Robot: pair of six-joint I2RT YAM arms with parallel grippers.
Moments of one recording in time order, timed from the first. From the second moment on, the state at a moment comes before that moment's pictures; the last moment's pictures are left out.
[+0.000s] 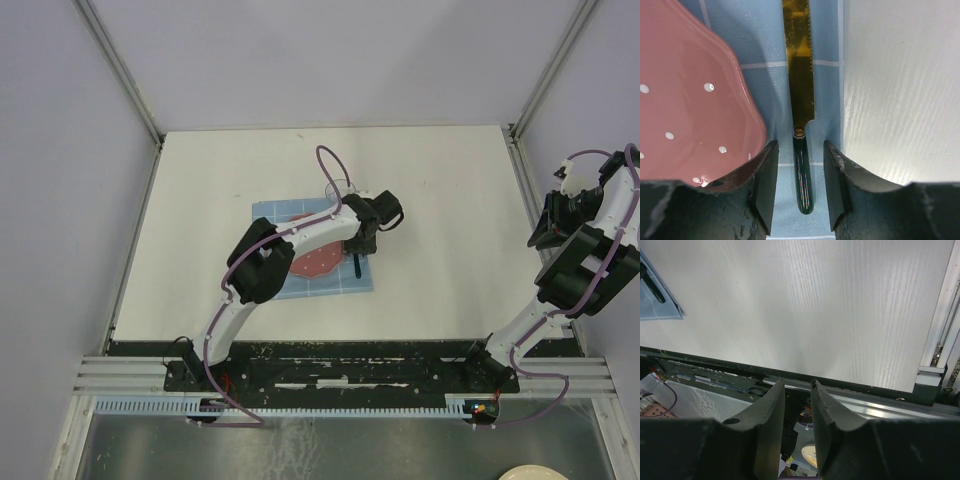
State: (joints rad) left arm -0.90 2.29 1.89 -0.91 -0.35 -0.88; right arm -0.67 1.86 1.79 -1.56 -0.39 -0.45
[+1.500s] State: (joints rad) left arm -0.47 1.63 1.26 -0.59 -0.58 -0.39; right arm 0.12 2.25 2.01 -1.50 -0.52 -0.40
